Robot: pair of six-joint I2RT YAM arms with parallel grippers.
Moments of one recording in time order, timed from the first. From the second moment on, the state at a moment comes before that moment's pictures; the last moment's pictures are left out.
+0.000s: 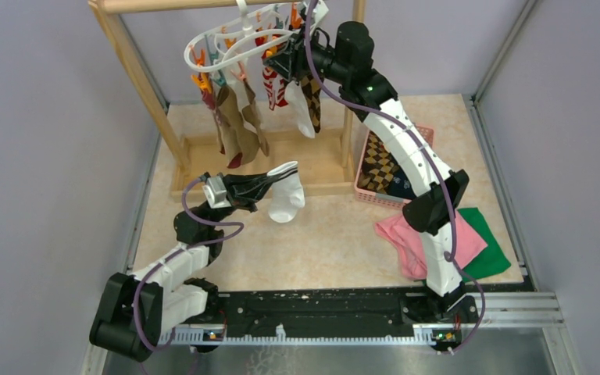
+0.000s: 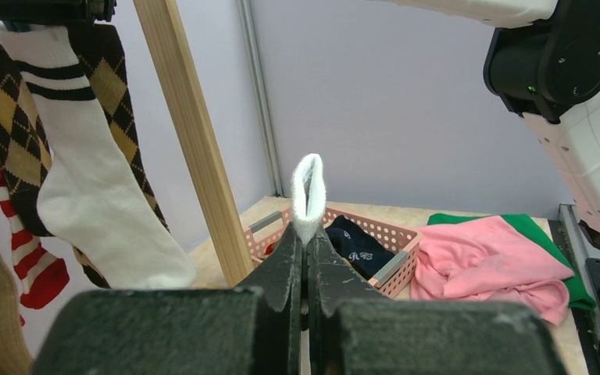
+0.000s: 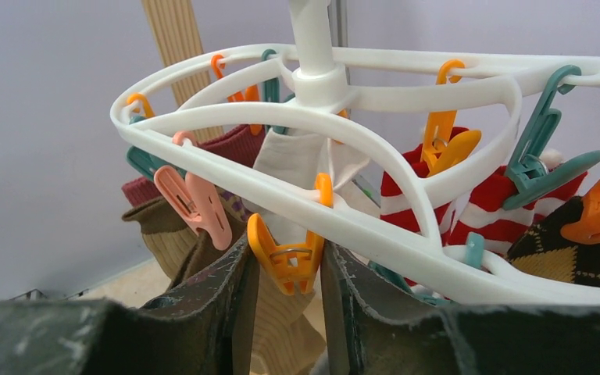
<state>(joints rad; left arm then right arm) -0.30 1.06 0.31 1.48 0.74 -0.36 0.62 2.12 2.45 -0.22 -0.48 0.14</state>
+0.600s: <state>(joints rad) -0.30 1.05 0.31 1.48 0.74 -0.36 0.62 2.12 2.45 -0.20 -0.47 0.14</state>
